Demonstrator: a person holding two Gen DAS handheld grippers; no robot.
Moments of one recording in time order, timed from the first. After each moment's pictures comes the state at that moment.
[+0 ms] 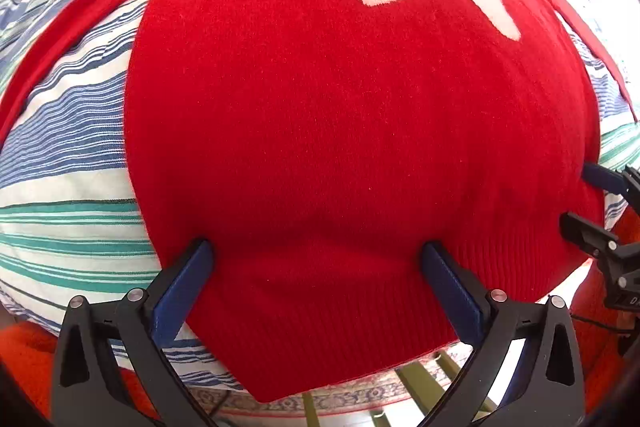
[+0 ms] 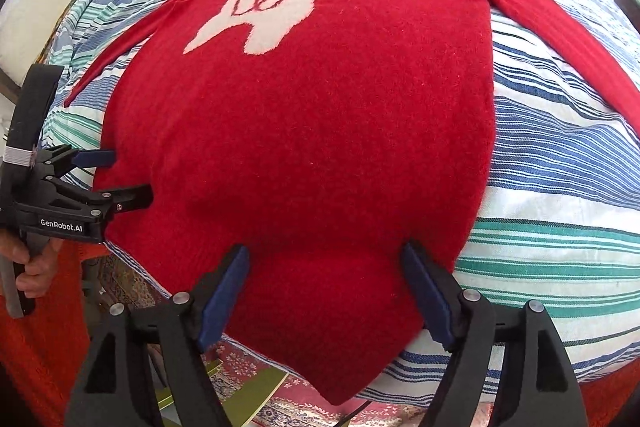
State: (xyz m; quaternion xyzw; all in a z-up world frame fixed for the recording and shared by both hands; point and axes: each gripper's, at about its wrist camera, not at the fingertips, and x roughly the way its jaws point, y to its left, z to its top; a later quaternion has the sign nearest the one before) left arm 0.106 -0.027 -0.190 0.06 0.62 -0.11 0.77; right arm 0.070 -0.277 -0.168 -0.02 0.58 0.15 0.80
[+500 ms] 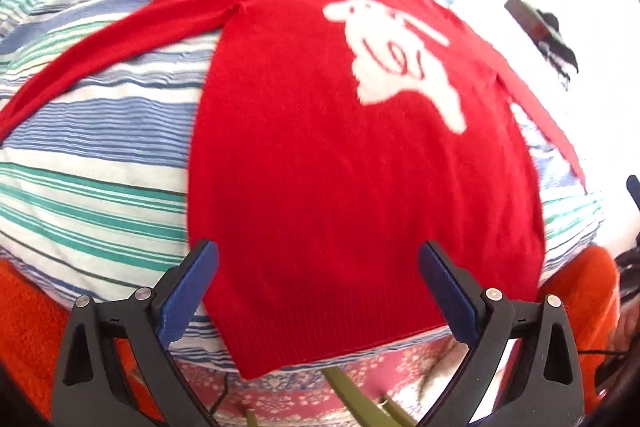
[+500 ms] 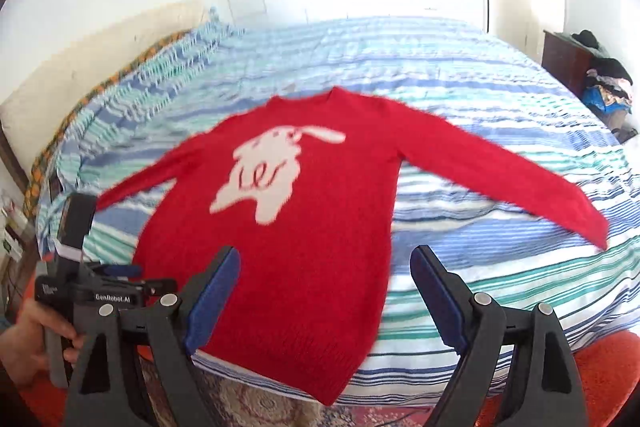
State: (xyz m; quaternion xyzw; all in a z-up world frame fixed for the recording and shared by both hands) left arm 0.083 0.014 -0.116 -0.08 0.53 -0.12 0.84; right arm 0.009 -0.313 -0.035 0.05 0.36 0.07 0.93
